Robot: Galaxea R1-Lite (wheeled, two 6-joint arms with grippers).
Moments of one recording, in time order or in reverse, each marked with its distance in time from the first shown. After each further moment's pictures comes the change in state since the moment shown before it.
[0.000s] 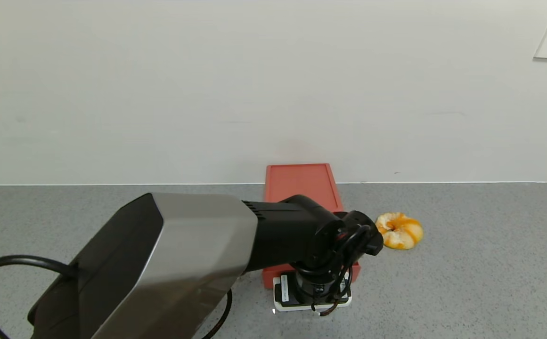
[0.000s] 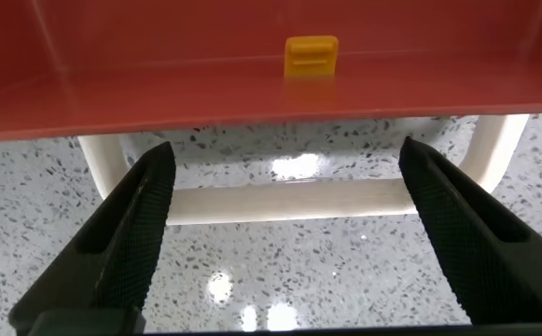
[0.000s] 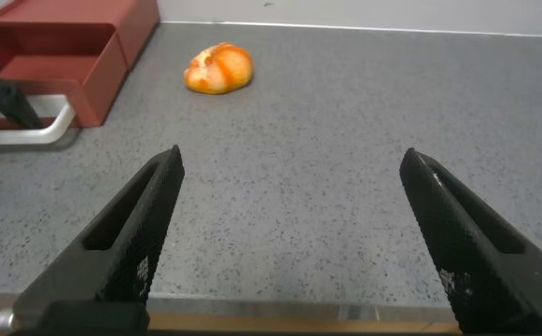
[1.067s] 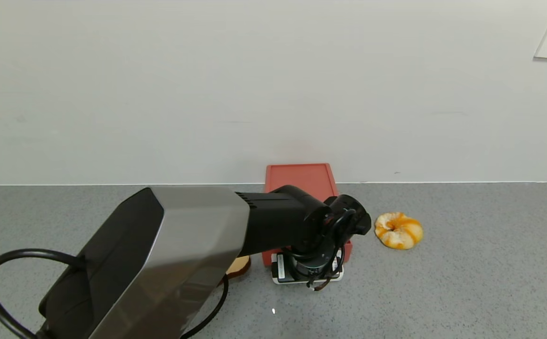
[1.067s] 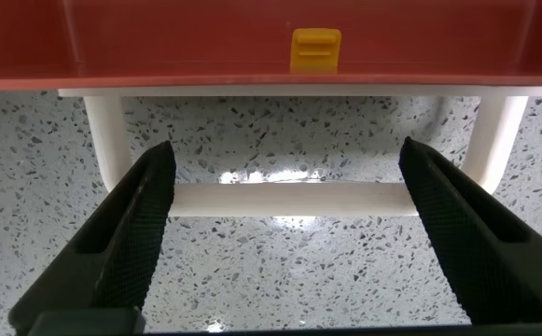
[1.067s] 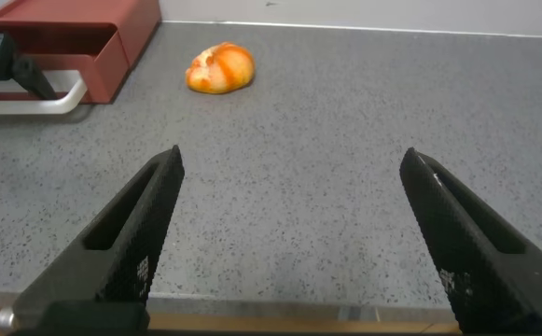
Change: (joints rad) left arm 0.054 0.029 -0.051 -0.058 0.082 0.050; right arm 0.000 0.000 0.000 0.000 0.000 0.000
